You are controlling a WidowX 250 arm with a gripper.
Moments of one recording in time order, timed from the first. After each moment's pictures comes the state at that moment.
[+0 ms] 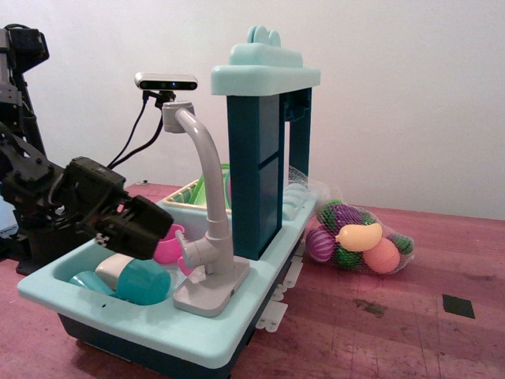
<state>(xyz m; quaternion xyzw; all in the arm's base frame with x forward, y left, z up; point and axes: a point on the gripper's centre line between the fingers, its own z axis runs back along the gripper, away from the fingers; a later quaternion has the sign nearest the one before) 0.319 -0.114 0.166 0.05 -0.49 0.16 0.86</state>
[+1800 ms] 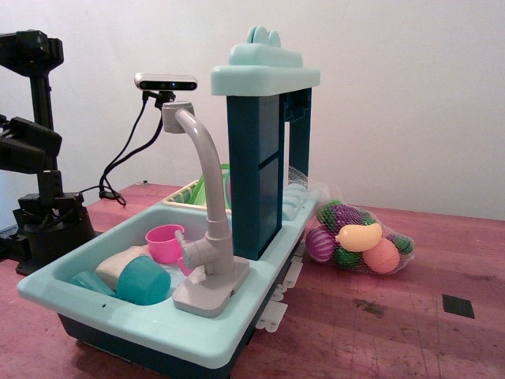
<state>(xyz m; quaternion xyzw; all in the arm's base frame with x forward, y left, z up) 0.198 -0.127 0.249 0.19 -0.50 0.21 0.82</state>
